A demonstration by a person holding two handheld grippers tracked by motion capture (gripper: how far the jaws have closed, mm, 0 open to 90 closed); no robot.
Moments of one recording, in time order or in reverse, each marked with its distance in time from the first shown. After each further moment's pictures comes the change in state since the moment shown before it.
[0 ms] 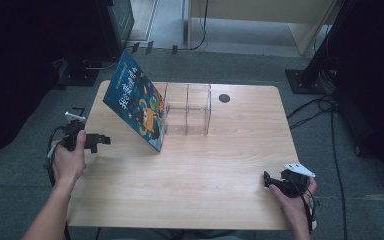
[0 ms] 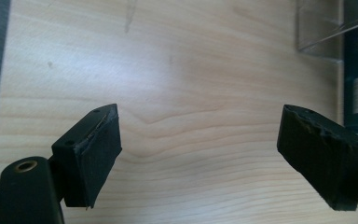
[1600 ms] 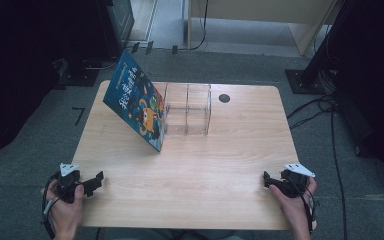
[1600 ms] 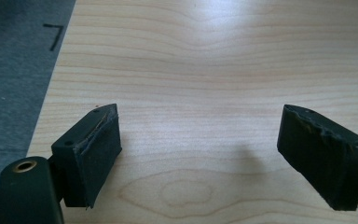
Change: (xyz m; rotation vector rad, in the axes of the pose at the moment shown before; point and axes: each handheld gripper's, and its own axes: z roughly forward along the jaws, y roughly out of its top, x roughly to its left) left arm 0.020 -0.139 0.007 -0.352 0.169 0.198; right arm 0.000 0.000 0.000 -0.001 0.005 -0.006
